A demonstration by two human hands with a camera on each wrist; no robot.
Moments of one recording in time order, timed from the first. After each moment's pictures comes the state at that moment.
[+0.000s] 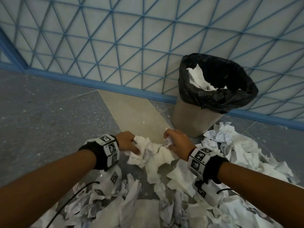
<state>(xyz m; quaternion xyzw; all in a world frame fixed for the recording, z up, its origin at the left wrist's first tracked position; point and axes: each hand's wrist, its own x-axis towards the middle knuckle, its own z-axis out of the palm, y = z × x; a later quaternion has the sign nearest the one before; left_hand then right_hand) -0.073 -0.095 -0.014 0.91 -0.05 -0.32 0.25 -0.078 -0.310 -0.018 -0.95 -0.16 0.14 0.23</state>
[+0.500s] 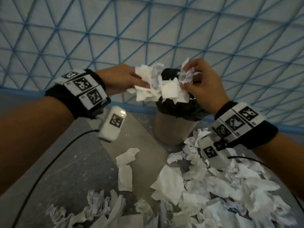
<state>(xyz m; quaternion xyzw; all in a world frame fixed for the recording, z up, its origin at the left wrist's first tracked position) -0.010 -0.144 0.181 0.82 -0.13 -0.14 0.54 -0.043 -0.365 0.172 -0.87 -0.14 -0.20 0.44</state>
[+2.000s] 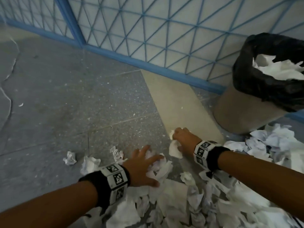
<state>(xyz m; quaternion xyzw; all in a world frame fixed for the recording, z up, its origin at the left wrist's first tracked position) -0.224 -0.061 -0.054 0.91 -0.03 -0.38 0.17 -0.079 -0.233 -0.084 -0.89 -0.37 0.26 -0.03</state>
